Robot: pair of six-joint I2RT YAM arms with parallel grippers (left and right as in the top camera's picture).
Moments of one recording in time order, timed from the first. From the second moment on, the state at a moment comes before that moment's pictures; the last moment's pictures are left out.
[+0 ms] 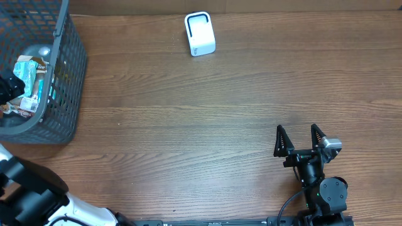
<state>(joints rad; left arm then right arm) 0.77 1.88 1.87 -1.09 0.29 0.22 0.17 0.01 0.02 -0.02 0.05 0.28</state>
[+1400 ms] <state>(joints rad) 0.60 2.03 1.87 -1.08 0.19 0.31 0.17 0.01 0.02 -0.02 0.05 0.28</state>
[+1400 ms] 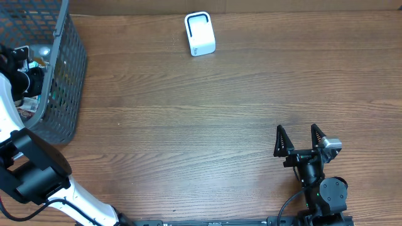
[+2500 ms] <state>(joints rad) 0.60 2.03 1.82 -1.08 0.26 0.21 0.17 0.01 0.02 -0.03 0.05 0.28</state>
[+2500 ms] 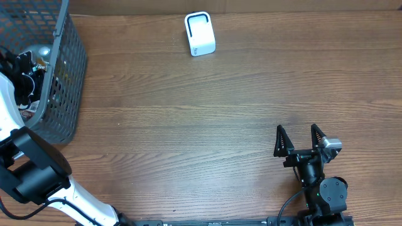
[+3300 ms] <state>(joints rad) 0.59 2.03 1.82 -1.05 0.20 0.20 0.17 0.01 0.02 -0.02 0.05 0.28</state>
